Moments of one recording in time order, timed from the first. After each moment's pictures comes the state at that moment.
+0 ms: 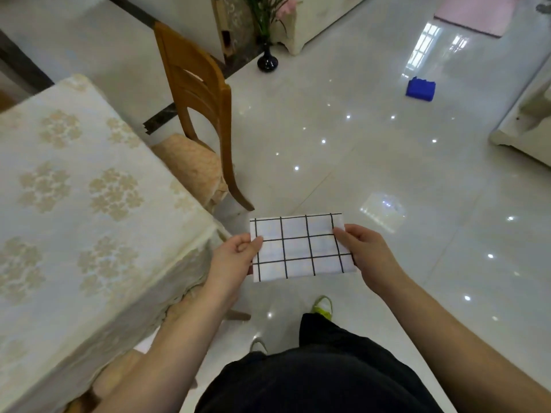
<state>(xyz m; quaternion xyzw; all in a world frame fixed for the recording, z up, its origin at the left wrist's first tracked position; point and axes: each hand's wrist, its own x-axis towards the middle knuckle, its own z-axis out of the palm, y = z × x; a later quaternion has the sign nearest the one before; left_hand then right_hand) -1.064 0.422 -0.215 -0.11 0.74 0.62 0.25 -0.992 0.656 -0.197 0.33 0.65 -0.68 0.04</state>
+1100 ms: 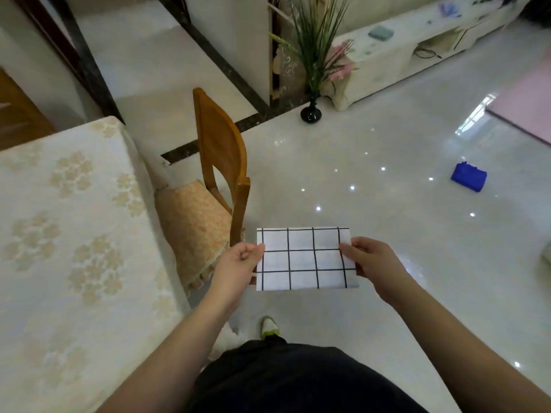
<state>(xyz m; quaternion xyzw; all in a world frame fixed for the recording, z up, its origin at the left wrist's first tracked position) -1.318 0.529 -0.197 -0.17 0.73 0.63 0.19 -1.298 0.788 -0.179 0.24 0.71 -0.65 0.14</state>
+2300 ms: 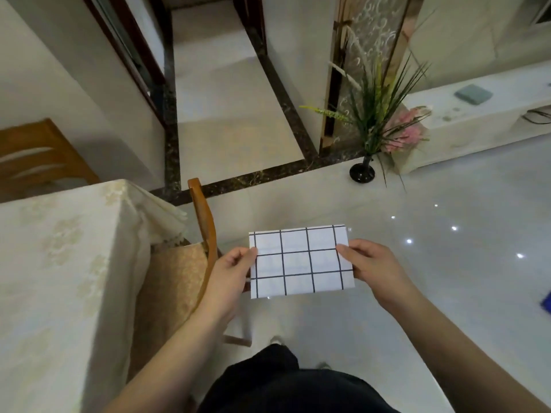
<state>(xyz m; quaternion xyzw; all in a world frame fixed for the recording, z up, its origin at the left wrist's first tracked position) -1.666 0.668 -0.148 -0.30 0.66 0.68 0.03 -1.730 0.908 -0.155 0.10 0.68 -0.70 0.20</state>
